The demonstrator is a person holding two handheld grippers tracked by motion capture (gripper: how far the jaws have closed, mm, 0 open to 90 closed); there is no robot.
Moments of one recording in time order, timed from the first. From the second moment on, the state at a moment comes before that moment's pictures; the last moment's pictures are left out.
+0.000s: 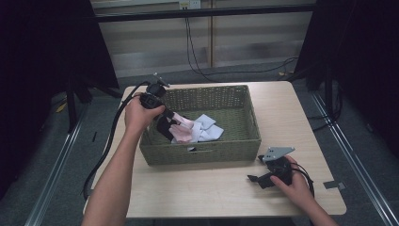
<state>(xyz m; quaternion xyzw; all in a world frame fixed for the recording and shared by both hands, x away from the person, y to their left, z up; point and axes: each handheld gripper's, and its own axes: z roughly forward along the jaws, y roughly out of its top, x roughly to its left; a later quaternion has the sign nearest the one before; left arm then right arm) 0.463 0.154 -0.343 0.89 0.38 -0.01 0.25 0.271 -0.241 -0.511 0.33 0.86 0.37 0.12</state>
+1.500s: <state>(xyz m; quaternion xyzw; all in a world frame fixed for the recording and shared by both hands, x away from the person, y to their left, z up) 0.393 0.158 -0.281 0.92 0.27 -0.06 0.27 0.271 -0.241 -0.511 0.33 0.86 0.37 0.12</state>
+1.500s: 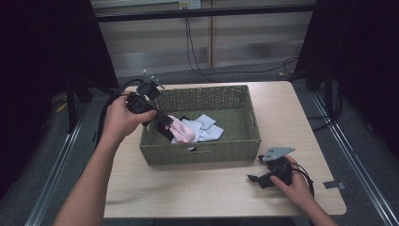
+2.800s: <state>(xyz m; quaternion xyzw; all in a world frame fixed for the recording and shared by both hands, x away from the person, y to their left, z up) 0.374 0.154 -0.321 0.92 0.26 -0.02 0.30 0.271 -0.241 -0.511 0.33 0.86 0.37 0.12</state>
